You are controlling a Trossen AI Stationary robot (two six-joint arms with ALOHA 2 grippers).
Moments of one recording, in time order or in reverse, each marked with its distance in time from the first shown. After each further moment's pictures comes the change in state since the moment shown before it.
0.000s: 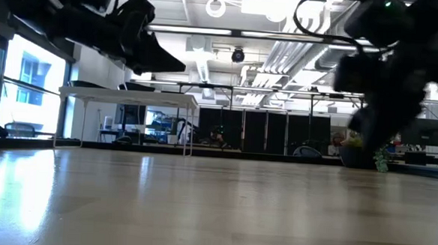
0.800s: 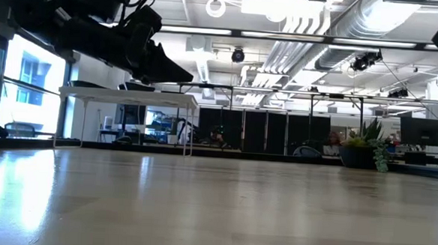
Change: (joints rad) left arm -0.005 0.155 0.001 0.156 0.039 0.017; right arm 0.523 -0.009 0.258 -0.588 -0.114 0.463
